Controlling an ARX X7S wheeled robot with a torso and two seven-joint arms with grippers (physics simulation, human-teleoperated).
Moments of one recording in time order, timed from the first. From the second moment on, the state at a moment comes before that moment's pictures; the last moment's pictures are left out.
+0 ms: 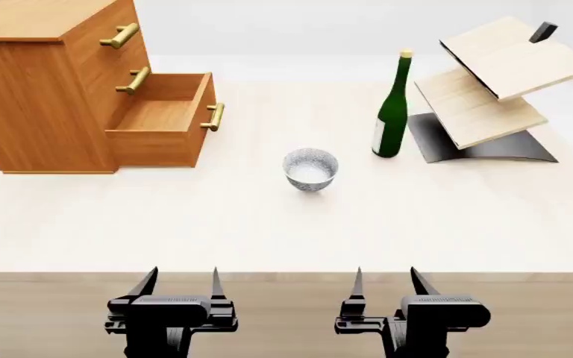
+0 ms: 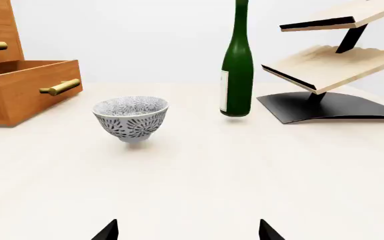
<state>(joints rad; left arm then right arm) 0.00 0.00 0.00 0.00 0.00 0.00 0.00 0.00 0.00 0.00 0.00 0.00 0.00 0.00</state>
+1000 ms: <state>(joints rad) 0.04 -0.11 0.09 0.35 -0.12 -0.22 -0.11 -0.02 0.10 -0.10 -0.25 0.10 0.14 0.11</state>
